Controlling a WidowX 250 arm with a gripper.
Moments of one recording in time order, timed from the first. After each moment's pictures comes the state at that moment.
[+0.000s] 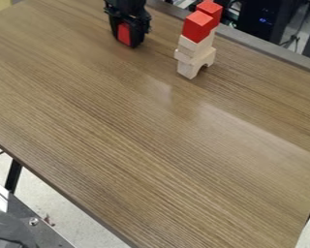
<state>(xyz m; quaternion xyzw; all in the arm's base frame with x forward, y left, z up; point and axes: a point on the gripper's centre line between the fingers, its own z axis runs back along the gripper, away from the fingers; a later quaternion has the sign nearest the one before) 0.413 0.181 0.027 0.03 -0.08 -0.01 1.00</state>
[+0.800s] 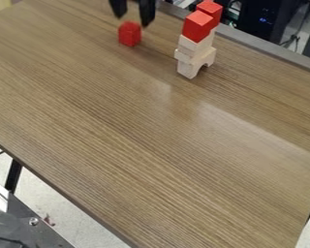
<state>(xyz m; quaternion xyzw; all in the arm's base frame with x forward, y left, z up) 0.414 0.160 0.103 -0.01 -0.16 0.03 0.99</state>
